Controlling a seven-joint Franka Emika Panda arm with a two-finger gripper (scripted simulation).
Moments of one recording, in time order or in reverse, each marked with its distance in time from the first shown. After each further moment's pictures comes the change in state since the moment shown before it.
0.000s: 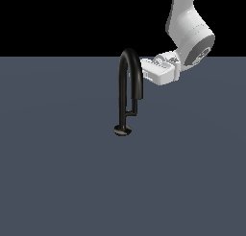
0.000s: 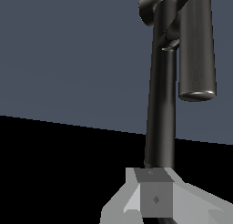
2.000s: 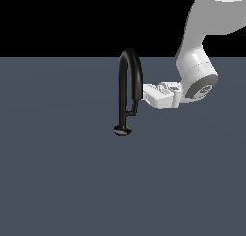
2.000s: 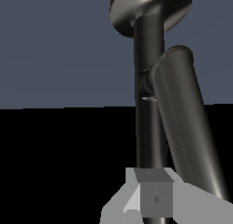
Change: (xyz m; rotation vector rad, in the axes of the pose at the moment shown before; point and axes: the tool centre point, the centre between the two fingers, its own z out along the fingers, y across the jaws) arm 0.066 0.026 0.017 0.180 -0.203 0.170
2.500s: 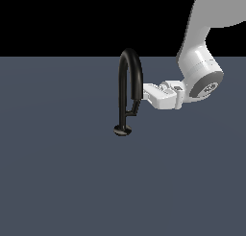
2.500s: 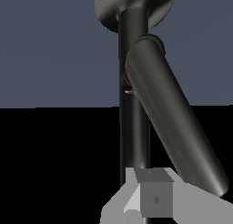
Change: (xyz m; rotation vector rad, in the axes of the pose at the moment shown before) arm -0.006 0.016 0.000 0.000 0.003 -0.011
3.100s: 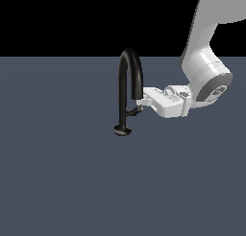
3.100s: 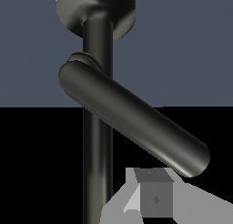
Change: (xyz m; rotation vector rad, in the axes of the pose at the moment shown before) arm 0.010 0.035 0.000 -0.004 0.001 -0.010
